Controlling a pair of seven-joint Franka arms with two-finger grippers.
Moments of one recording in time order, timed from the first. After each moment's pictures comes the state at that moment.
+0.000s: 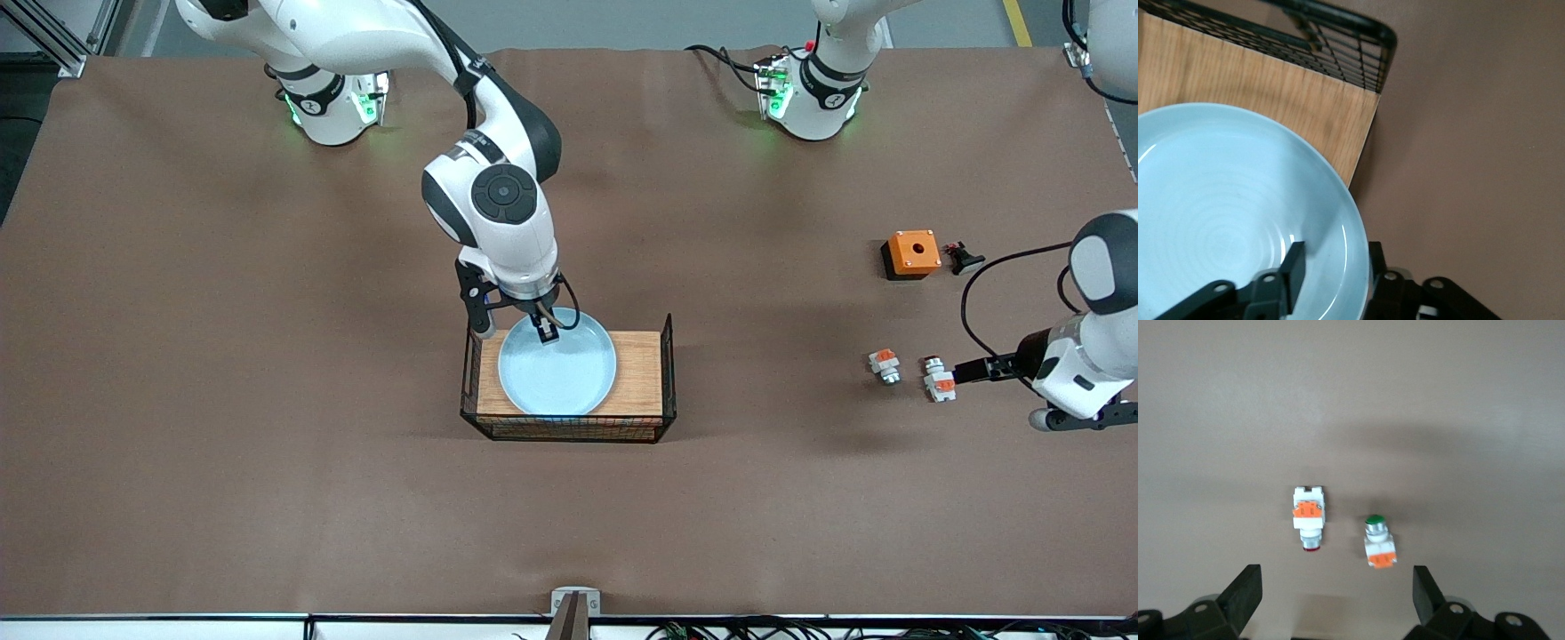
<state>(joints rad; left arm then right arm) 0.38 0.41 -0.30 -1.63 0.13 1.97 -0.03 0.66 0.59 0.07 -1.45 -0.04 2.11 1.98</state>
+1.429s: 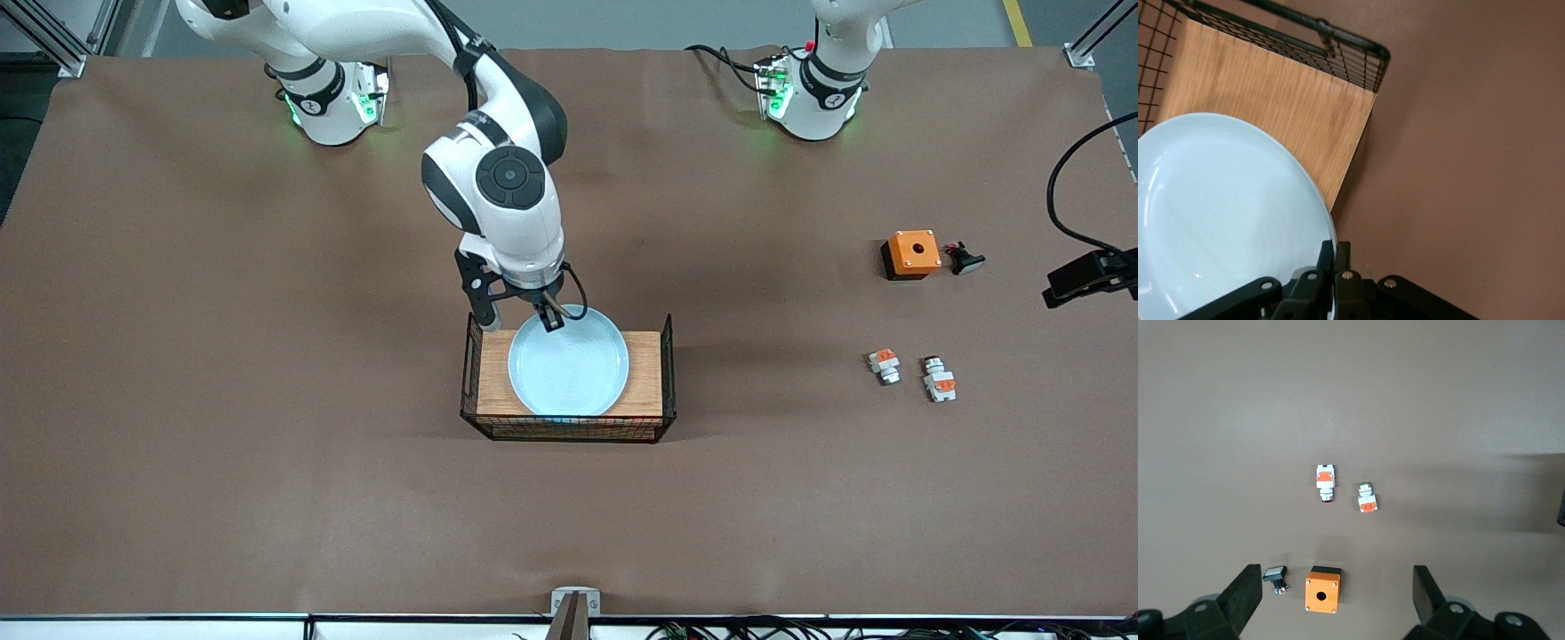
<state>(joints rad) 0.38 0.19 -0.38 -1.37 0.13 1.57 -0.06 0.66 0.58 0.08 -1.34 -0.04 1.97 1.96</state>
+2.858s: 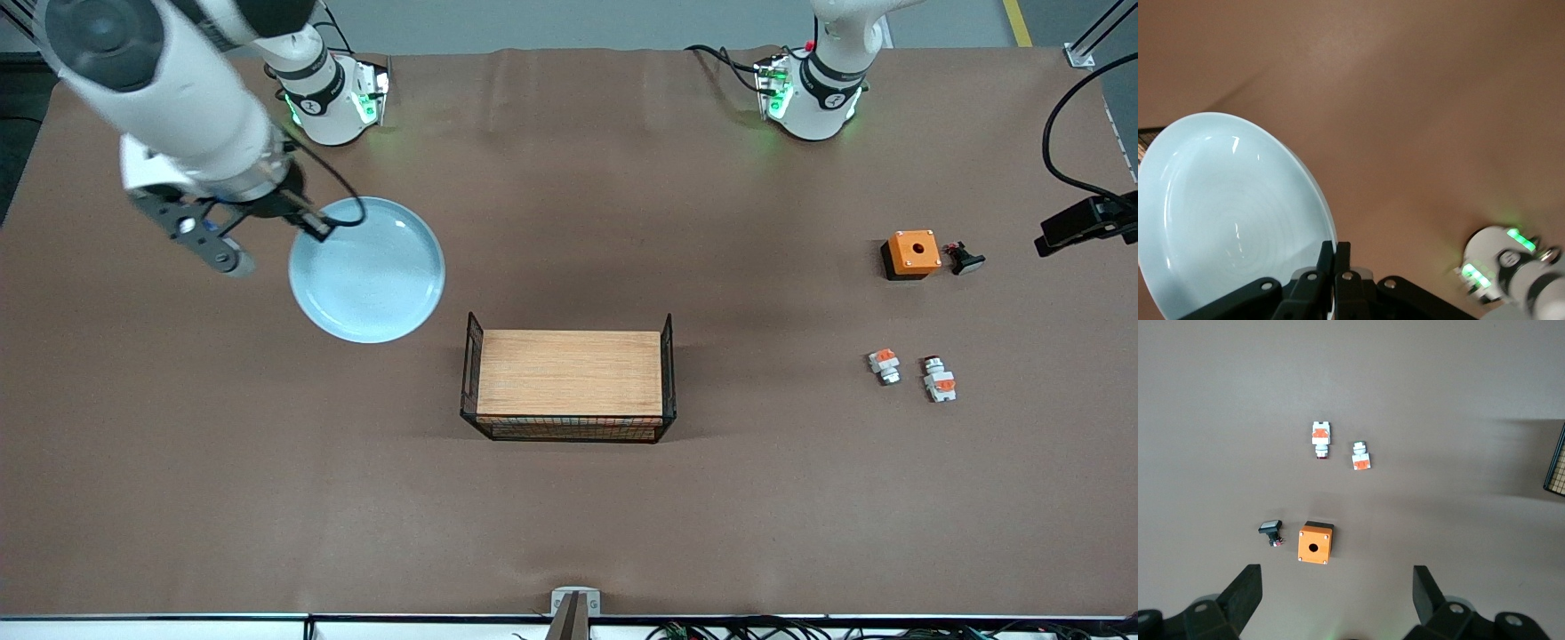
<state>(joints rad) 0.24 0.10 -0.25 -1.39 0.09 1.43 -0.11 0.30 0.18 0.06 -1.37 -0.04 1.33 0.91</state>
